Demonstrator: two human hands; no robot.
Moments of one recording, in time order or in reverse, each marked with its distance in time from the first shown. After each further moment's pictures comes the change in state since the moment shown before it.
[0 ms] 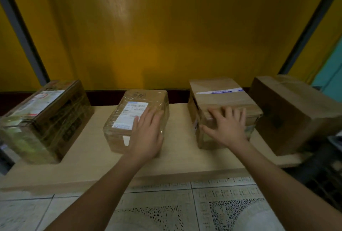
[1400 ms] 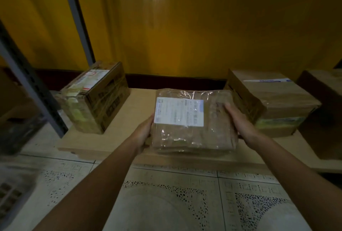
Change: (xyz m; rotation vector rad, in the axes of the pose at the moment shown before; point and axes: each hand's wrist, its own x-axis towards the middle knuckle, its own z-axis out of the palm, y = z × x) left_hand -0.052 -0.085 -0.016 -1.189 -0.248 -0.751; right_hand -0.011 -0.050 0.021 1.168 -0.500 0.224
